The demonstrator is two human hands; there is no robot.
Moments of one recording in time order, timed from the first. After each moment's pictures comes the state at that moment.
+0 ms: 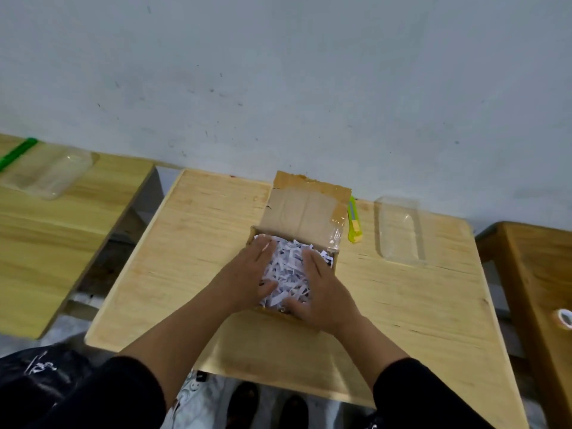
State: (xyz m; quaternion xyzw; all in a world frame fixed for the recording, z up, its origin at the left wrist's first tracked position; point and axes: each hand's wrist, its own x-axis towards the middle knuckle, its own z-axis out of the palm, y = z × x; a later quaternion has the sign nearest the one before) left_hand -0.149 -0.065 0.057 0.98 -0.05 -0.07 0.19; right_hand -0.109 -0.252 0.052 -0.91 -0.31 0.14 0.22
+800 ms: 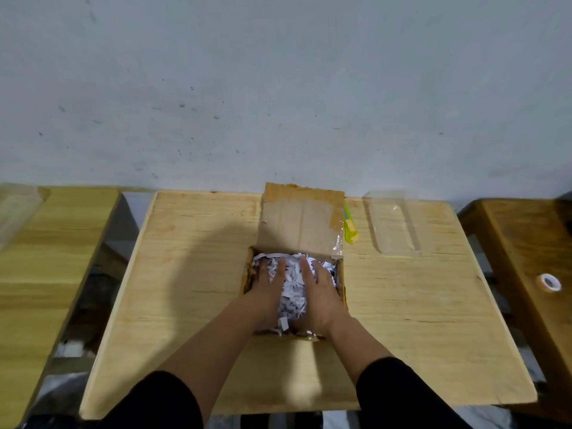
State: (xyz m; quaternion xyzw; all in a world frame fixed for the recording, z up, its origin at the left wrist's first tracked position) left_hand -0.112 -0.064 0.036 0.90 -0.03 -0.36 0.25; right_hand -0.099 -0.207 0.036 -0.93 -0.14 0.27 0.18
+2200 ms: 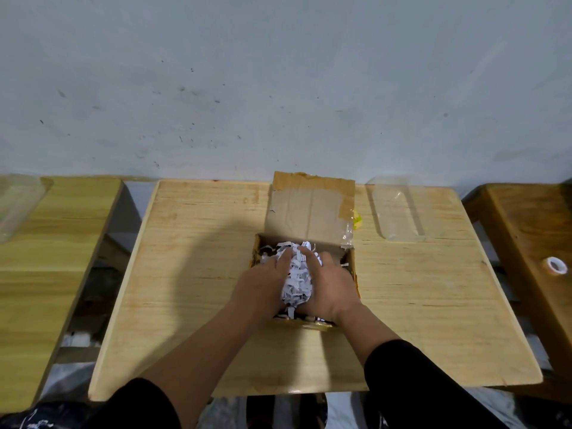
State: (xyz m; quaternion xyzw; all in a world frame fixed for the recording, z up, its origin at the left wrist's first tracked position) left_hand -0.136 -0.064 0.044 0.99 -0.07 -0.09 0.12; right_hand -0.105 -0.213 0.053 -0.96 -0.18 0.19 0.13
